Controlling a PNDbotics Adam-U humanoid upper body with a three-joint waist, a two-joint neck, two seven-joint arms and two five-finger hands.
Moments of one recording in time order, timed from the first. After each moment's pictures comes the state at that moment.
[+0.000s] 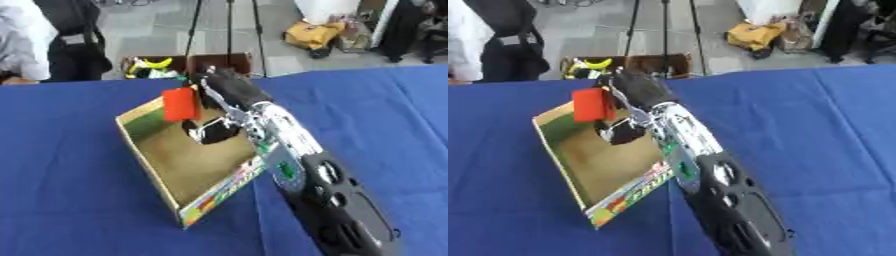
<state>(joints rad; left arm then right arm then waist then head) -0.15 0.06 0.45 -1.98 -0.07 -0.23 -0.03 -1.08 -0.07 0.24 -1.21 1.12 -0.05 0.25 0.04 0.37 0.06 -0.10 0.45</state>
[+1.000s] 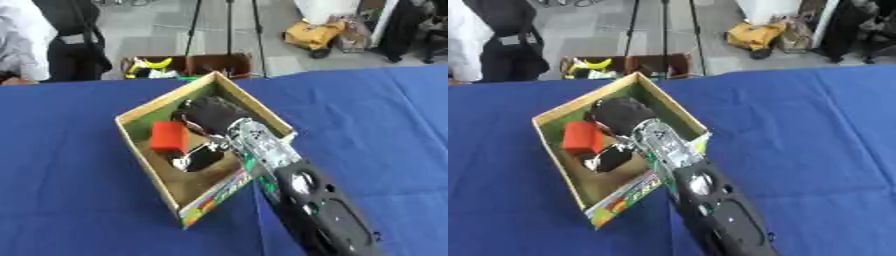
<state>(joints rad) -0.15 0.06 0.45 -1.98 -0.07 -0.23 -0.04 -1.09 -0.05 0.25 -1.13 1.31 -0.22 0.35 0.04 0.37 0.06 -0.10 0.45</state>
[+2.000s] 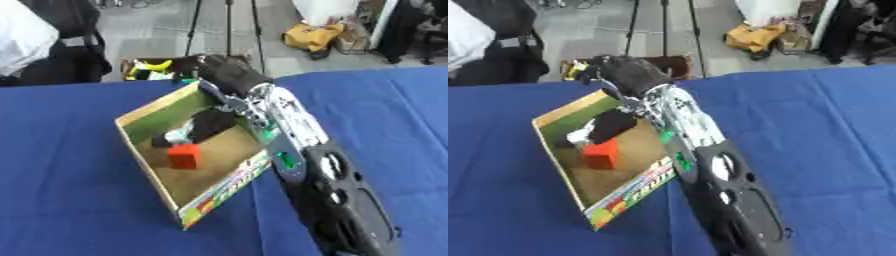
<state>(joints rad) -0.15 0.06 0.45 -1.98 -0.07 -0.23 -0.04 -1.07 -0.07 0.14 -1.43 1.12 -0.09 0.40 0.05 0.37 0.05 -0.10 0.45</state>
